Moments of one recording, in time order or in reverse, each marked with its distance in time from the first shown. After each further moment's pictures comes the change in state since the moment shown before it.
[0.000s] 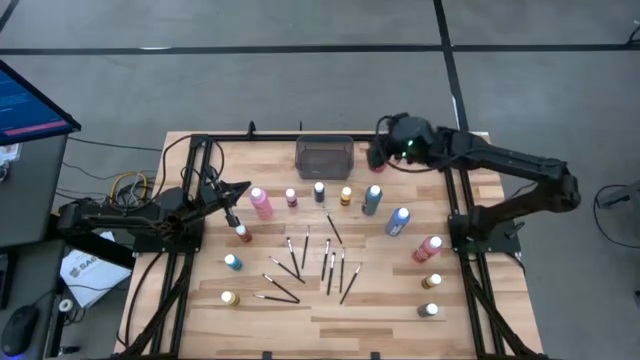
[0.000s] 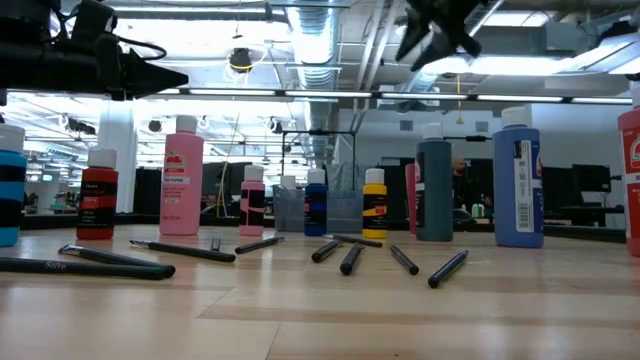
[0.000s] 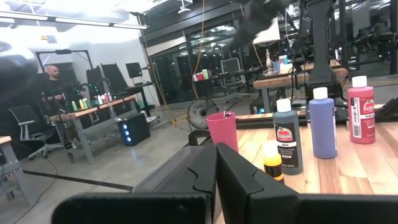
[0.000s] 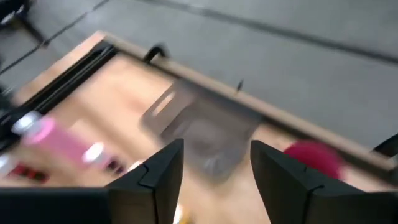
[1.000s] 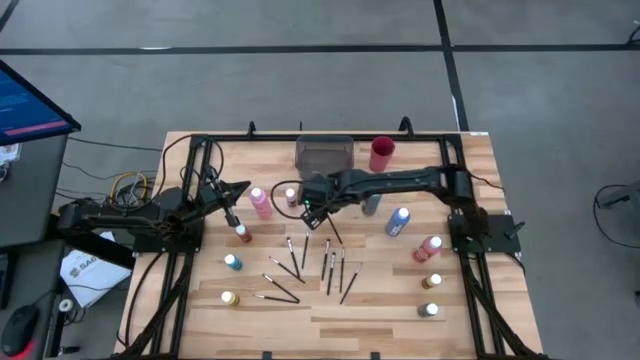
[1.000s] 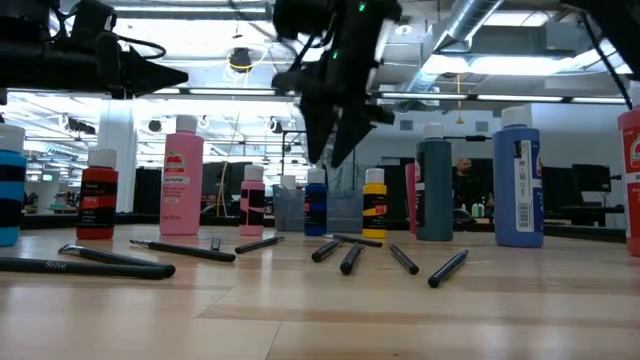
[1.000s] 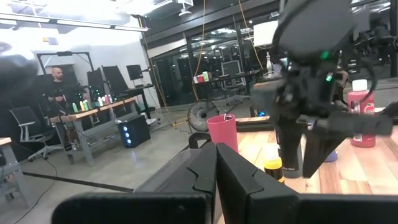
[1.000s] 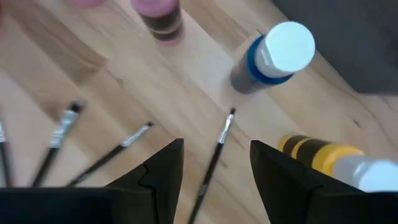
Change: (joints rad) left arm 0.000 0.000 0.000 0.012 0.000 0.000; right arm 0.182 0.824 0.504 -0.280 -0.221 0.127
